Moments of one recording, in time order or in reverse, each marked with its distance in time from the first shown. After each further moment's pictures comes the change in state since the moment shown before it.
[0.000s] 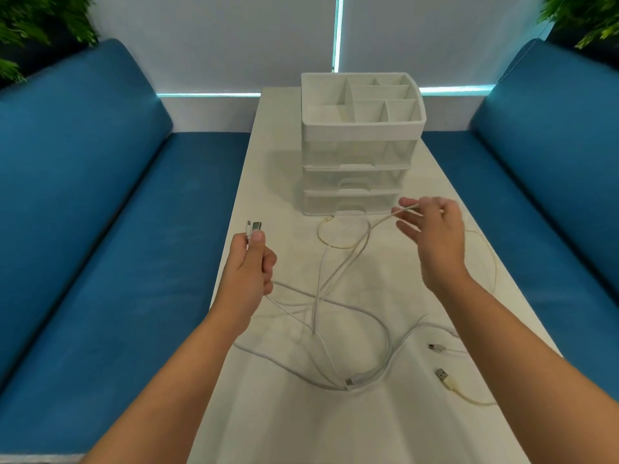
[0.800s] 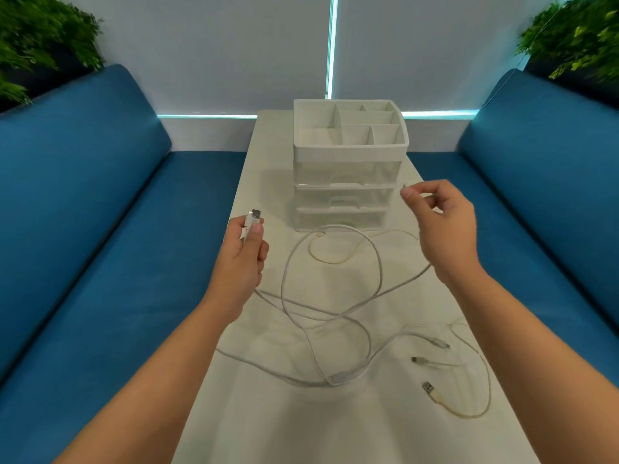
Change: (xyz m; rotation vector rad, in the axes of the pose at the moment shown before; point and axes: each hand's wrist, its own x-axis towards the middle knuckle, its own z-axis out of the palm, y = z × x) left_hand 0.009 0.030 0.010 0.015 -0.054 0.116; right_hand 0.001 -0.048 -0.014 -0.377 -0.031 -0.294
